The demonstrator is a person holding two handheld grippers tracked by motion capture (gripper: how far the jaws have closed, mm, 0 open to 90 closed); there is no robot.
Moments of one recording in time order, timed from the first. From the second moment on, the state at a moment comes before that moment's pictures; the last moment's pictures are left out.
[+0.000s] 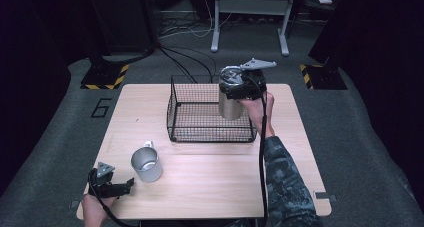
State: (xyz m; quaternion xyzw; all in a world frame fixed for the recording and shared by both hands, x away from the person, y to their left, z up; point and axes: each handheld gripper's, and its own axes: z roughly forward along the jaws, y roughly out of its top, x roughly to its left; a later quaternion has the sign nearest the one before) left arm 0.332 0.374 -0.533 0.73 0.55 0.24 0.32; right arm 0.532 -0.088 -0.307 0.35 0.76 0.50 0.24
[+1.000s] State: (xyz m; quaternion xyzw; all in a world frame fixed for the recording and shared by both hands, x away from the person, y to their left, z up) left arm 0.332 0.375 -0.532 0.74 0.55 0.23 0.31; right arm 0.560 -0.076 -0.346 0.39 0.77 0.47 0.22
